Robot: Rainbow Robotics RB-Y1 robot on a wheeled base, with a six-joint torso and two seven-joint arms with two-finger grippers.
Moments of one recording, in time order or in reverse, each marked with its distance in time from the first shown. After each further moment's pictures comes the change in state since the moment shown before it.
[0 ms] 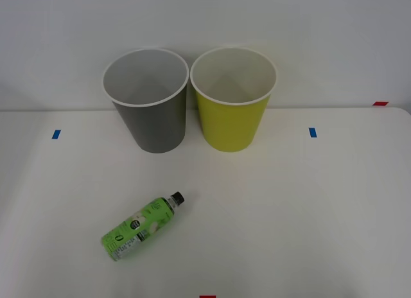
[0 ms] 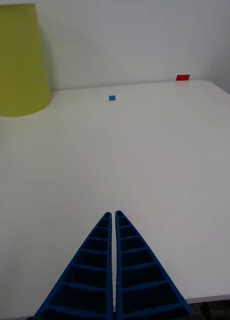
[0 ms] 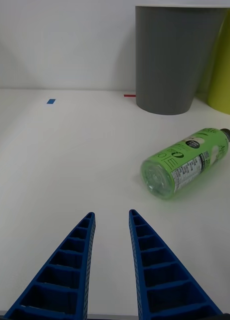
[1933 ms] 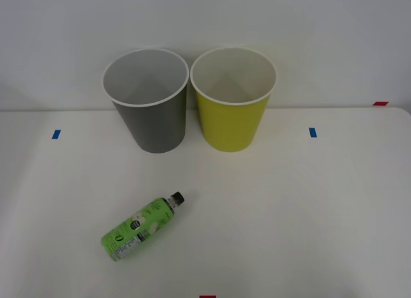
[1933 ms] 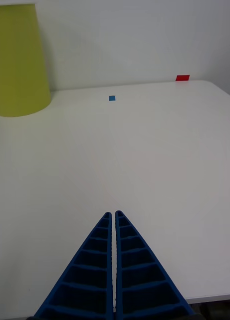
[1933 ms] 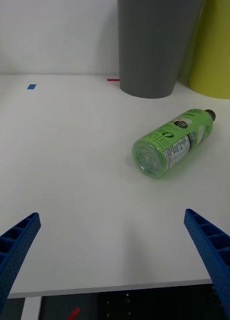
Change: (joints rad) right arm 0.000 0.000 0.000 0.000 0.000 0.000 0.000; left arm -0.020 0.235 -0.029 0.035 0.141 0.012 -0.036
